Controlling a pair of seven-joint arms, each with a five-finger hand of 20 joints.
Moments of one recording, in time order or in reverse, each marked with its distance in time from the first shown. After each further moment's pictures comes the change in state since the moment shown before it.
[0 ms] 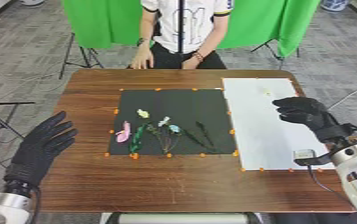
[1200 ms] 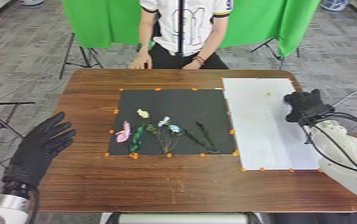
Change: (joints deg) left arm 1.6 1.9 0.0 -0.4 -0.6 1.6 1.8; right arm 58.0 19.7 -71.7 31.5 -42.2 11.9 25.0
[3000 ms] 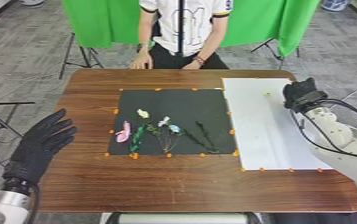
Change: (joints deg) left arm -1.0 1.0 0.1 0.1 0.0 0.0 -0.2; right arm 19.8 -6.8 -22.3 14.2 4.5 9.3 0.3
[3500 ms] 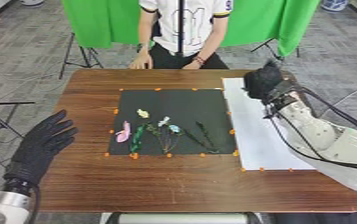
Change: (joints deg) left arm 0.0 -0.1 0.3 0.0 0.0 0.0 0.0; right arm -3.5 -1.8 8.0 -15.4 -3.7 10.4 -10.8
